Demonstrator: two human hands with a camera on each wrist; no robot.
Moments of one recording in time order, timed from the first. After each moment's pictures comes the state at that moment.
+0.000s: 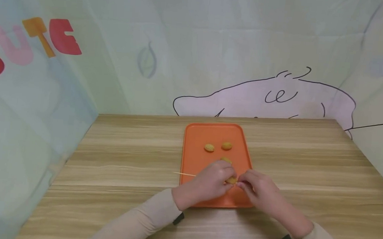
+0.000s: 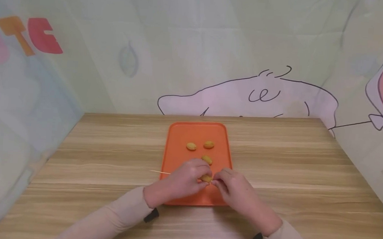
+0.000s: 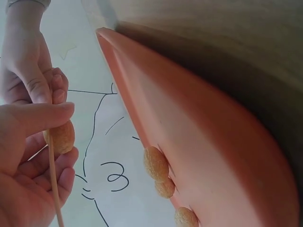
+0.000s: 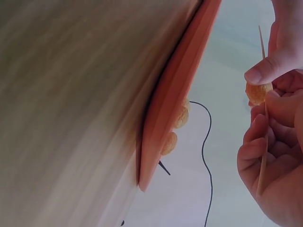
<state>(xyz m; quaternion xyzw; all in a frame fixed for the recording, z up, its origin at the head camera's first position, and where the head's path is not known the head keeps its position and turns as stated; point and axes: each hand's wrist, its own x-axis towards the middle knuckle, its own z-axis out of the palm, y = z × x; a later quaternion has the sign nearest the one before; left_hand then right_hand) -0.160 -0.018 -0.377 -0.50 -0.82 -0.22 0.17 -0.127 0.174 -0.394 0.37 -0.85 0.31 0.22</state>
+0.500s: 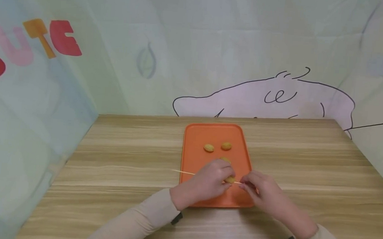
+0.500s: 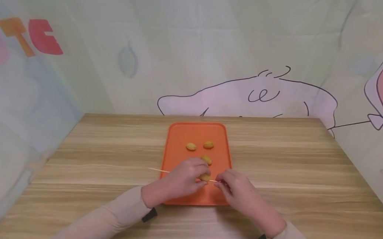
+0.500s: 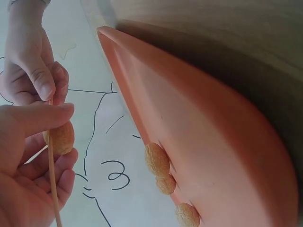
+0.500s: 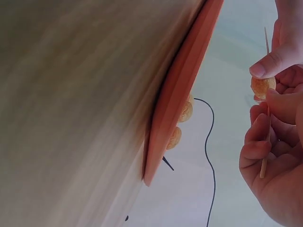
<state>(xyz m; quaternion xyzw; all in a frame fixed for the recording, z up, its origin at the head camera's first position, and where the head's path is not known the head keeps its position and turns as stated) -0.158 -0.021 -0.372 -0.50 -0.83 -0.20 0.17 -0.125 0.183 -0.394 0.38 -0.84 0.32 0.22</state>
